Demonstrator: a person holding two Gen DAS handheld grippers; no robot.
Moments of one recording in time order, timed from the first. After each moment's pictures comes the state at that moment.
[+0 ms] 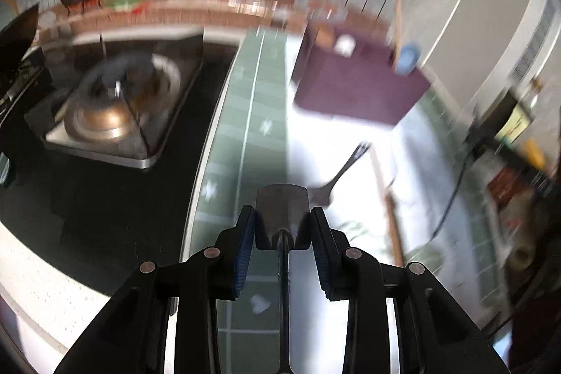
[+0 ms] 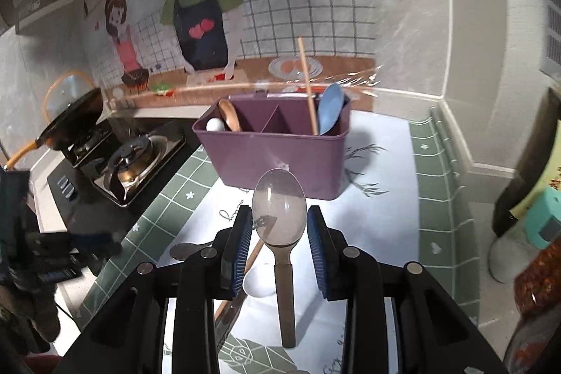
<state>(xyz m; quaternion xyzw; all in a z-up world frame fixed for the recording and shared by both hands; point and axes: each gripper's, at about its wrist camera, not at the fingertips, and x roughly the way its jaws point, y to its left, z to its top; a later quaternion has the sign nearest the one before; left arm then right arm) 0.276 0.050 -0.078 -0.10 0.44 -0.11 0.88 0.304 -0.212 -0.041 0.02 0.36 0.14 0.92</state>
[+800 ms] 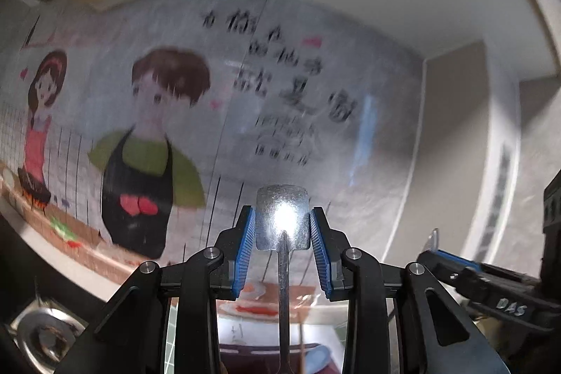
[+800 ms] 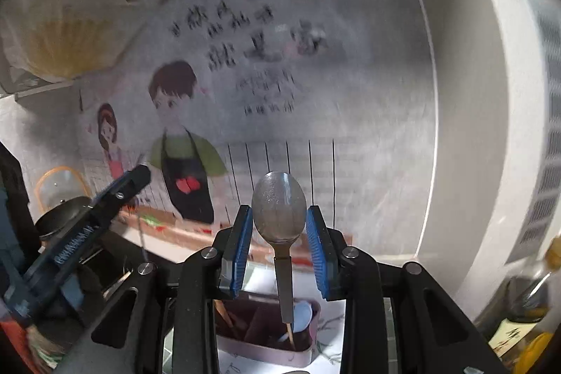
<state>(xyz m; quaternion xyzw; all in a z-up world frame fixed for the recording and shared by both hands) 0.405 -0.018 0.096 -0.14 0.05 -0.14 0.98 0.380 -0.230 0.113 0.04 0.17 0.11 0.98</state>
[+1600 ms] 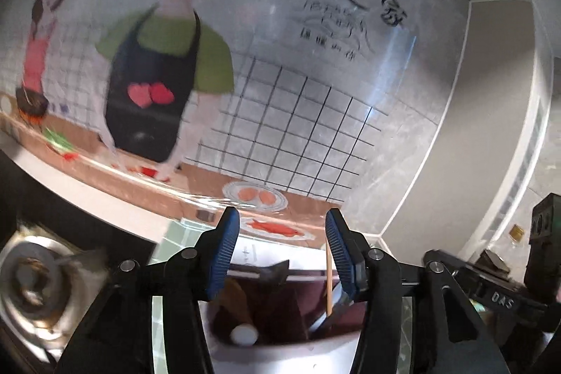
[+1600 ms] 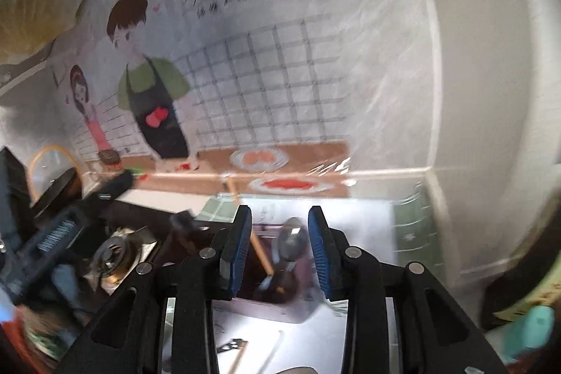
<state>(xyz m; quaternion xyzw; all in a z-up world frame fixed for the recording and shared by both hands) 0.425 -0.001 0.022 -0.16 0.20 -0.15 0.96 0.407 -0.254 0.023 0.08 0.29 0.09 0.95</state>
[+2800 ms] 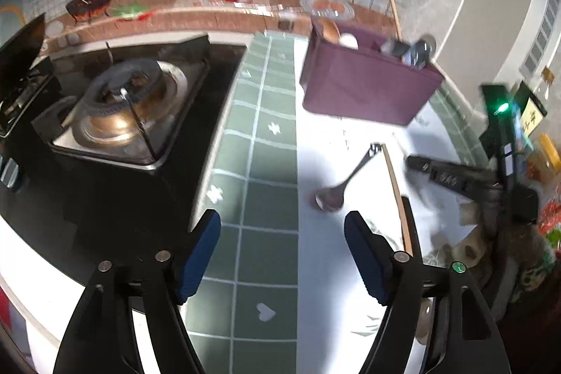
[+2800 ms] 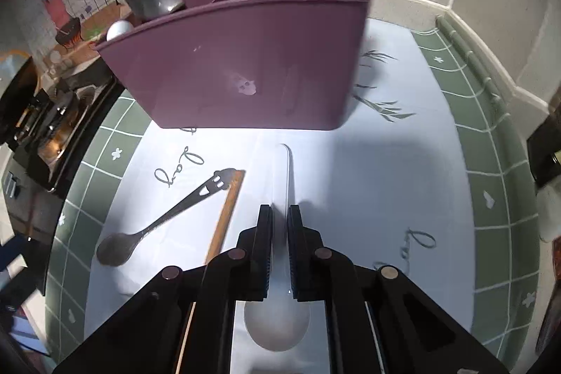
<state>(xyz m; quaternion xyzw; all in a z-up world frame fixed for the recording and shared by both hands) 0.283 0.035 -0.105 -0.06 0.46 -0.08 0.88 0.369 -0.186 -0.138 0.02 0.50 0.05 0.86</state>
